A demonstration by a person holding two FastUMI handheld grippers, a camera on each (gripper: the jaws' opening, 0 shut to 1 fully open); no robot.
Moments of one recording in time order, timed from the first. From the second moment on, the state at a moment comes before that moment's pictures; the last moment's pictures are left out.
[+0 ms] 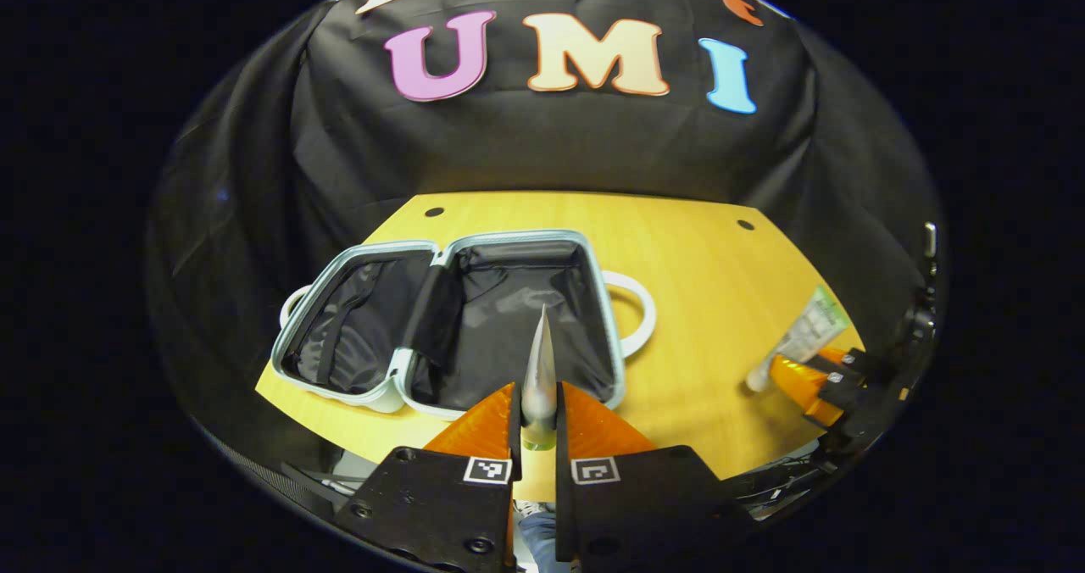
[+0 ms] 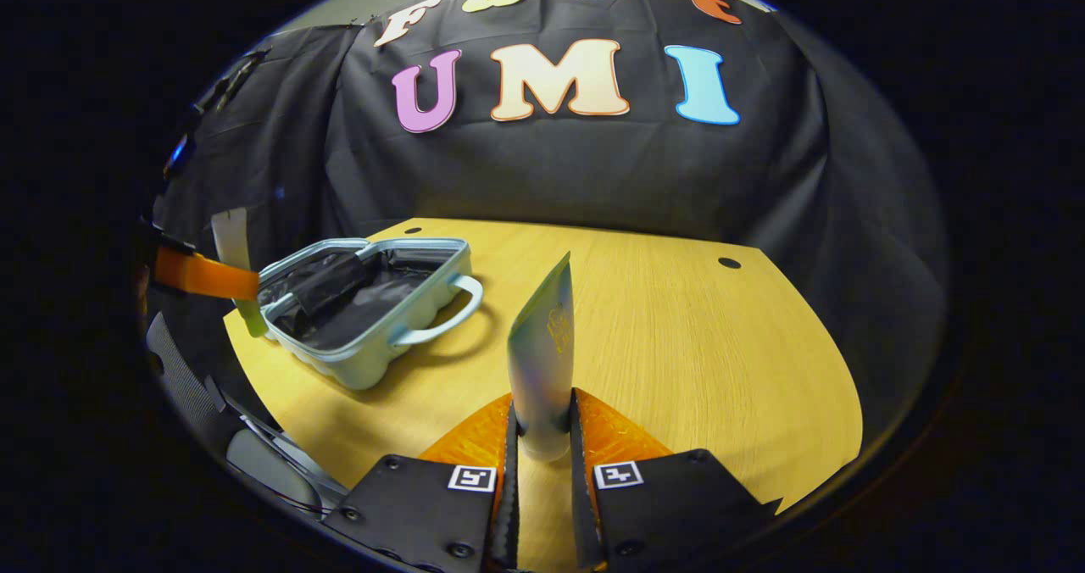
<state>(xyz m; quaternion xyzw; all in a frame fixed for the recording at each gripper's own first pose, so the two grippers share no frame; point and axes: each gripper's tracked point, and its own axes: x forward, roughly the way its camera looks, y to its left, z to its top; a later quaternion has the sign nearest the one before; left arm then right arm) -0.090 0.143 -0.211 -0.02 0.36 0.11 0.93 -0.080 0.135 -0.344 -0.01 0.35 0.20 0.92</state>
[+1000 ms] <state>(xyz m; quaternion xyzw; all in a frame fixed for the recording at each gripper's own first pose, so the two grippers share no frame) -0.024 0.200 -0.323 -0.07 0.47 0.01 0.88 -0.078 0.338 -0.301 0.05 0.43 0.25 0.87</state>
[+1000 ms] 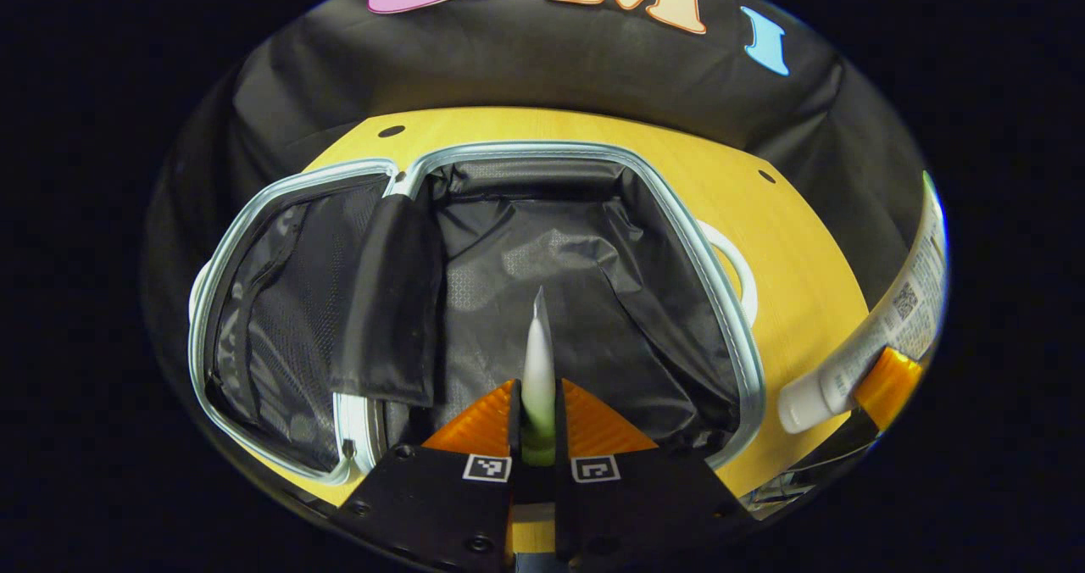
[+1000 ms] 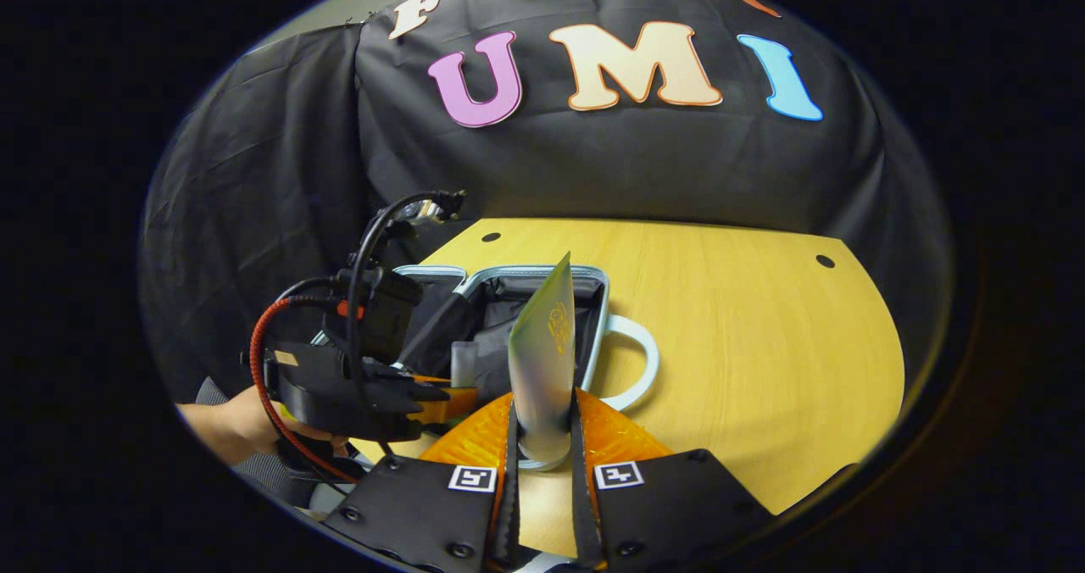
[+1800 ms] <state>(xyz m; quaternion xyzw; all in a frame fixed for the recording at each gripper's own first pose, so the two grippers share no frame) 0.003 0.291 -0.236 -0.10 0.36 0.02 0.93 -0.092 0.389 -0.392 0.01 0.55 0.22 0.80</state>
